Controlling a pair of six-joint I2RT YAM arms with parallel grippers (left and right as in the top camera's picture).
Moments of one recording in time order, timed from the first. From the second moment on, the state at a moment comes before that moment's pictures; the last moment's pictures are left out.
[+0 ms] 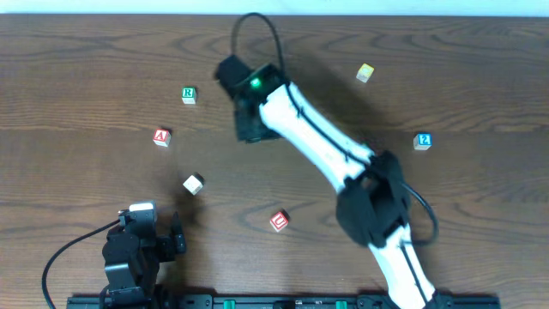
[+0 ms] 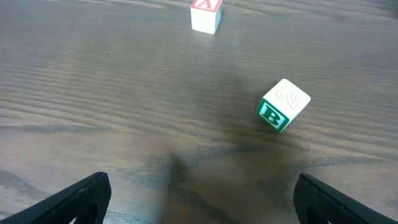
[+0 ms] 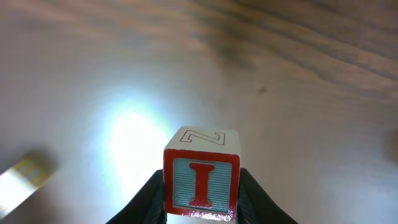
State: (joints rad) left arm 0.11 0.01 0.18 -0.81 0.02 0.02; right arm 0.75 2.25 2.13 -1.28 0.11 0.57
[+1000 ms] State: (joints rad) left arm 0.11 0.01 0.18 -0.81 0.02 0.02; right arm 0.68 1.97 1.40 -0.68 0.15 0.77
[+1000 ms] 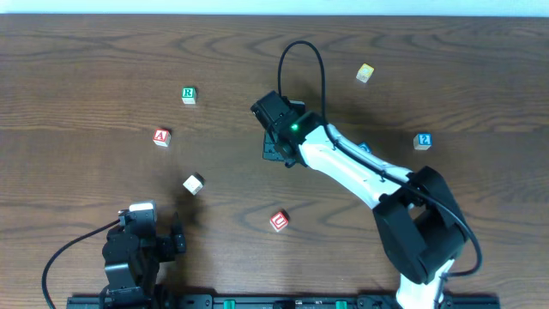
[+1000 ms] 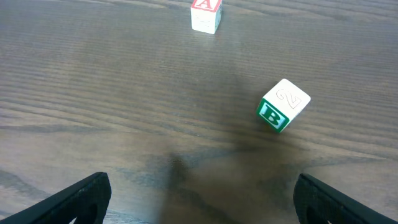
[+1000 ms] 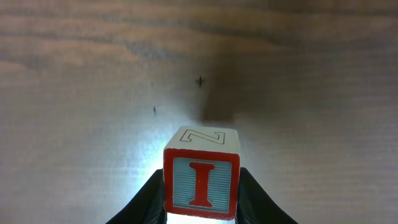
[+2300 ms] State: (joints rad) left arm 0.11 0.01 0.18 -0.81 0.02 0.02; right arm 0.62 2.07 1.40 -0.53 0.10 0.70
